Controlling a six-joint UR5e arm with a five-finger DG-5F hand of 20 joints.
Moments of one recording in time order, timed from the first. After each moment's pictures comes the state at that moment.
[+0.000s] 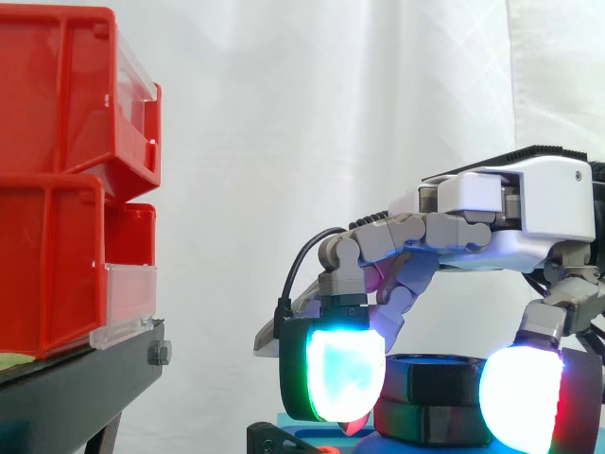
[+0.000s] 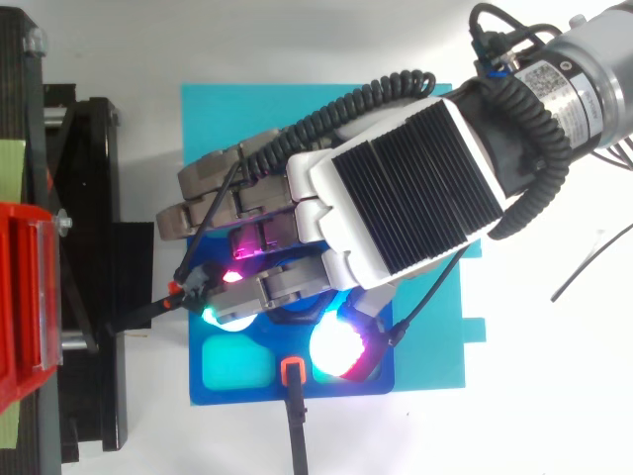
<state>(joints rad) -0.05 -2.35 -1.06 -2.83 -2.15 -1.53</state>
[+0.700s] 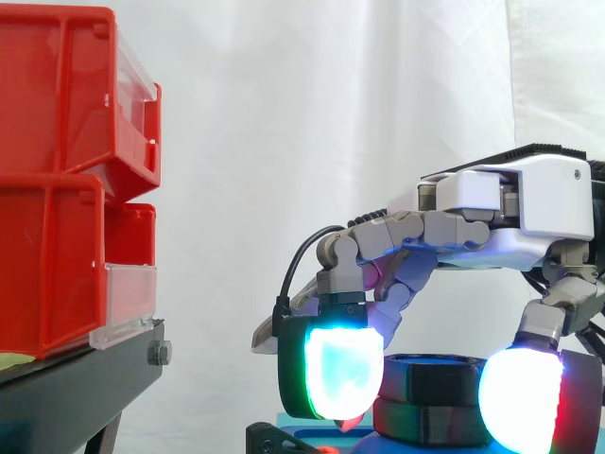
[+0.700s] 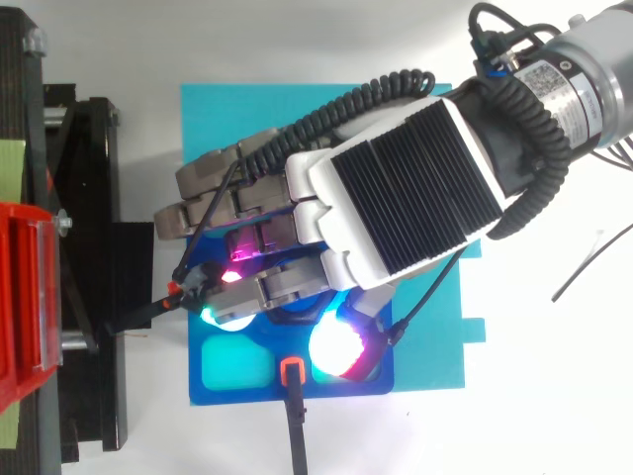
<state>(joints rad) -0.05 -2.35 -1.06 -2.83 -2.15 -1.53</state>
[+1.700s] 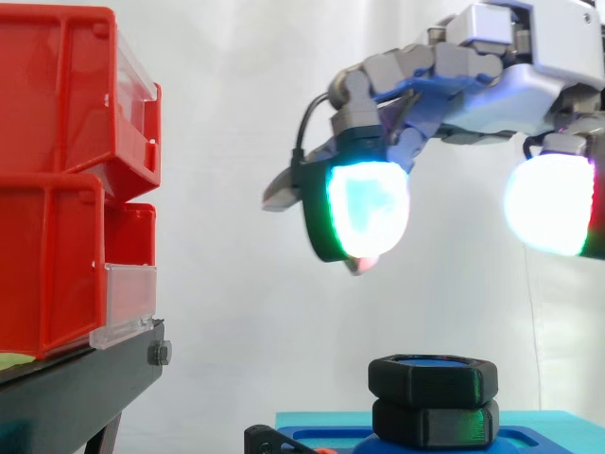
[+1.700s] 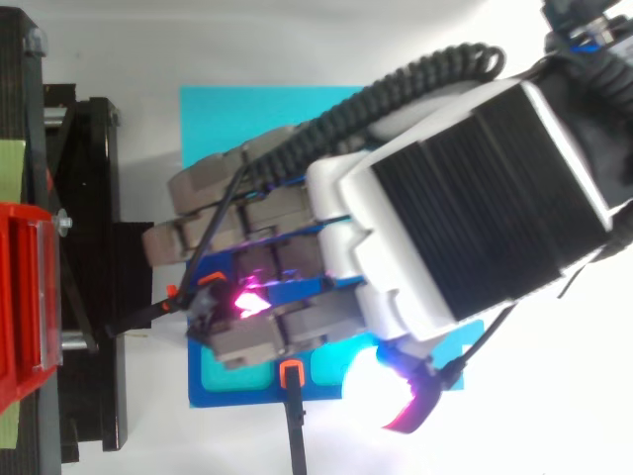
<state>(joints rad) -0.03 -2.28 -0.93 -3.07 -2.15 -1.56</state>
